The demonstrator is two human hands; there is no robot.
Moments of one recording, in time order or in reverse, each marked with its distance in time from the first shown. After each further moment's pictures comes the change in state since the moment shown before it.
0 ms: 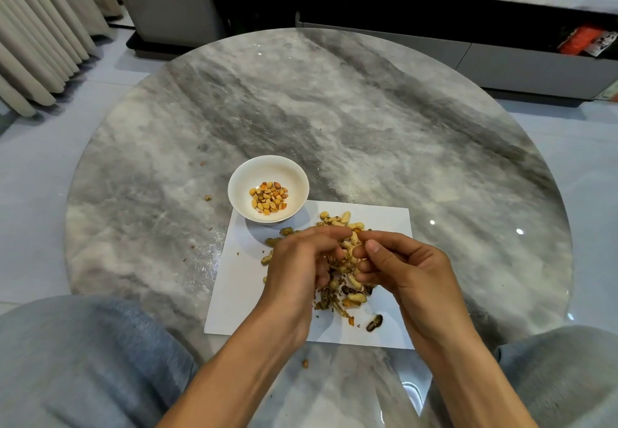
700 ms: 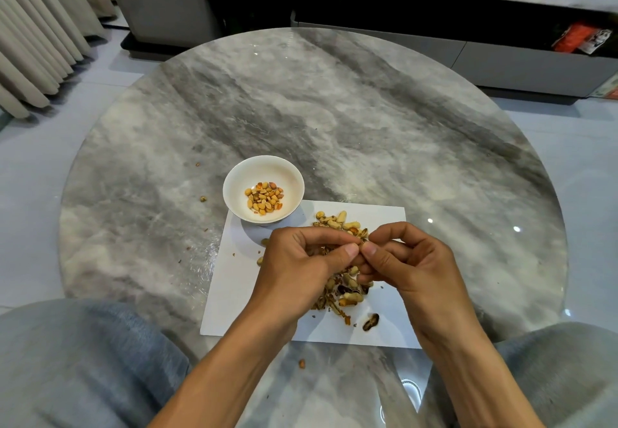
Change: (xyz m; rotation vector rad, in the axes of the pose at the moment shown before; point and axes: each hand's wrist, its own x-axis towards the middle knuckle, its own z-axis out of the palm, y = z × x) left_hand 0.000 0.001 -0.005 0.306 -0.090 0.204; right_hand -0.003 -0.012 -0.006 -0.044 -0.058 -0.060
